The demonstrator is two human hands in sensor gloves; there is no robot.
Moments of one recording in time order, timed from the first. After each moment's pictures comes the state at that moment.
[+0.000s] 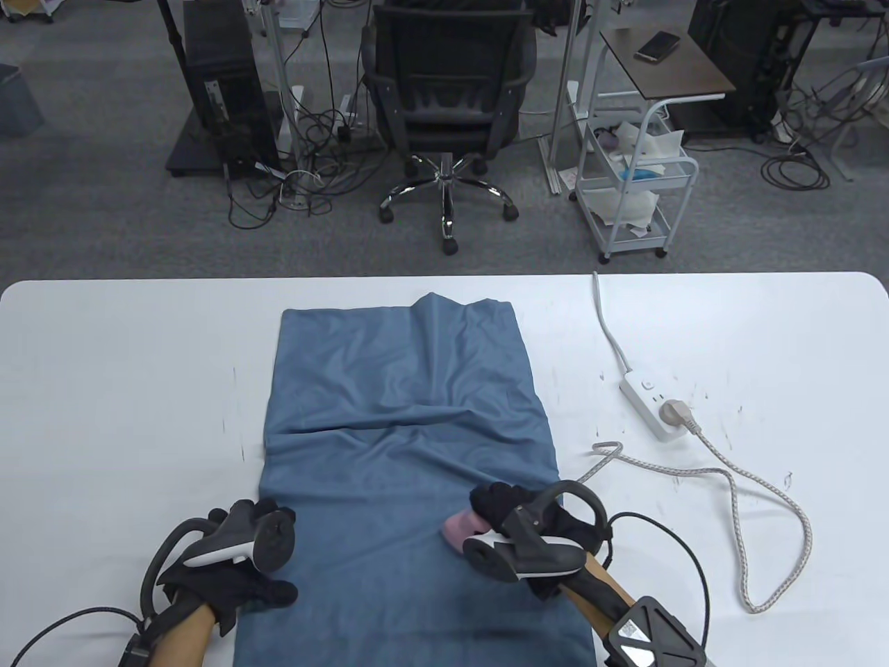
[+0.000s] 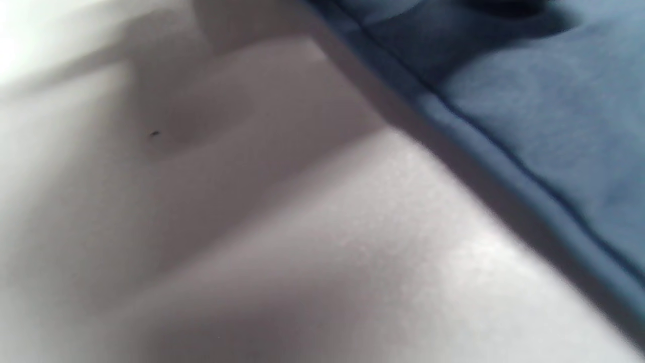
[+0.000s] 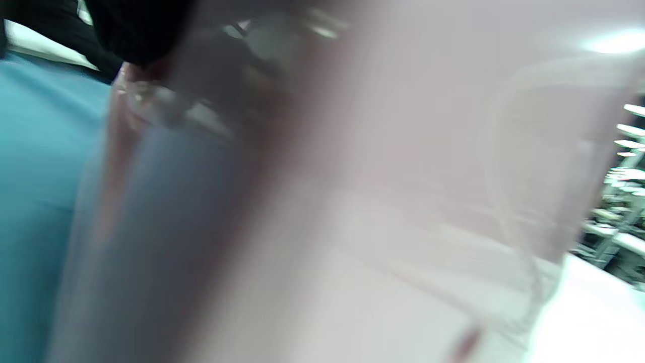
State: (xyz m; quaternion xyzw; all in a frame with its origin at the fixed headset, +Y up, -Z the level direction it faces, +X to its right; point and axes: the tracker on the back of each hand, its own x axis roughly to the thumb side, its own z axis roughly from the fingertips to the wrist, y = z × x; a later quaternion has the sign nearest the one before) left_hand -0.282 -0.782 -0.285 -0.35 -0.15 -0.11 0.92; right_hand 0.047 -0.713 -0.276 -0.38 0.06 -0.91 0.14
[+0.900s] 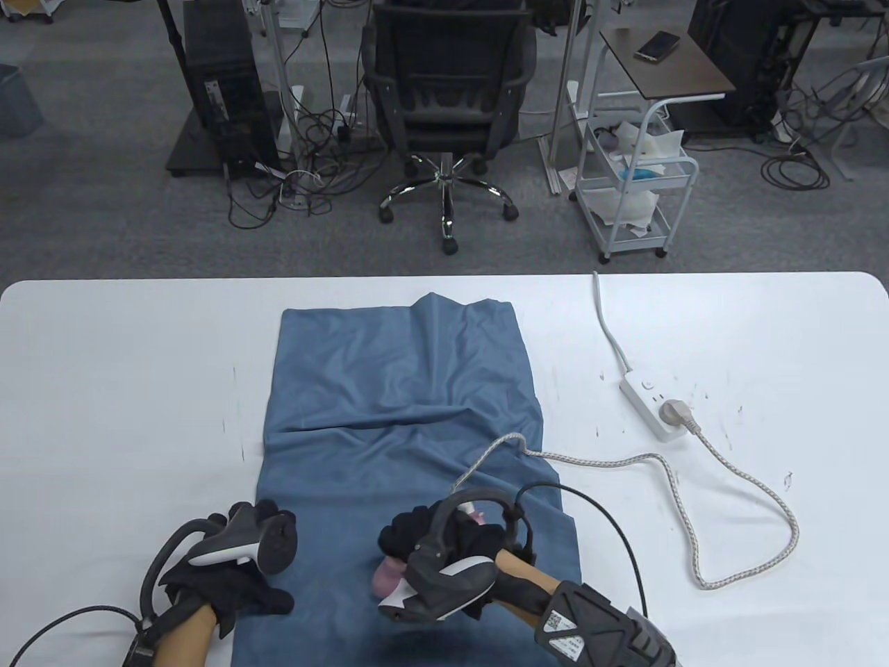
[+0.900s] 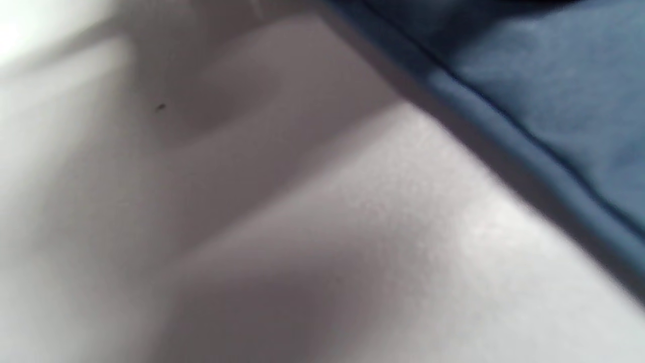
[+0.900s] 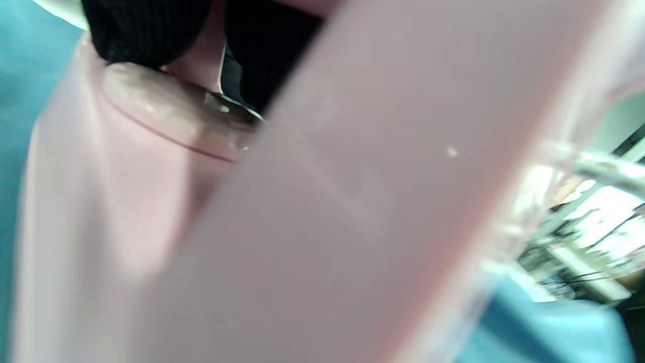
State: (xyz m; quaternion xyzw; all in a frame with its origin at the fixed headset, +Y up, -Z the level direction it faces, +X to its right) left_hand -0.283 -0.787 -0.285 -0.38 -0.16 -0.12 0.90; right_hand -0.053 -0.713 -0.245 -0.55 0.08 -0.81 0.19
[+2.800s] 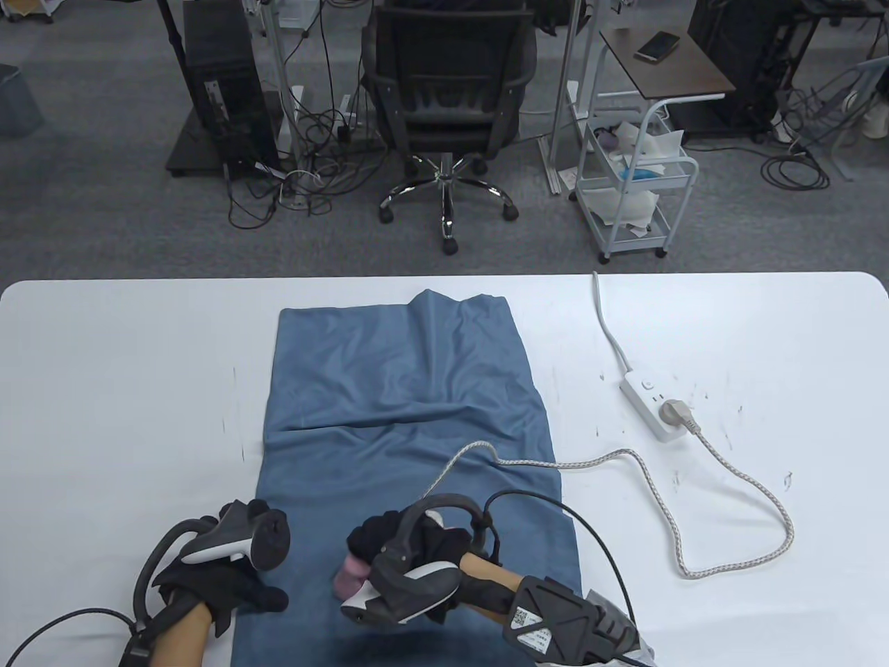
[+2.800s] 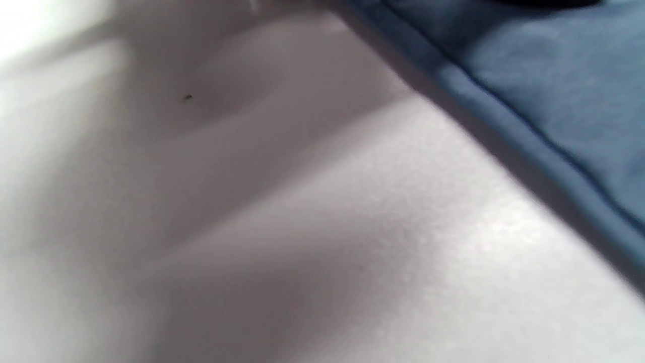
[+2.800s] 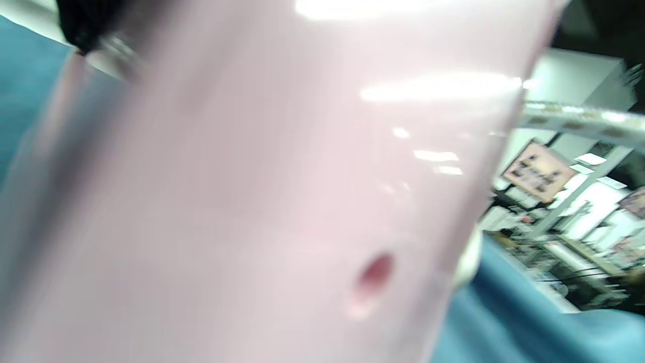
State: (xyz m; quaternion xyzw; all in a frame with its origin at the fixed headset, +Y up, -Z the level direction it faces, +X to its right) left_hand -0.292 -0.786 -0.286 -0.37 -0.14 -0.11 0.91; right_hand -0.086 -0.726 -0.246 -0.54 0.11 -0.82 0.18
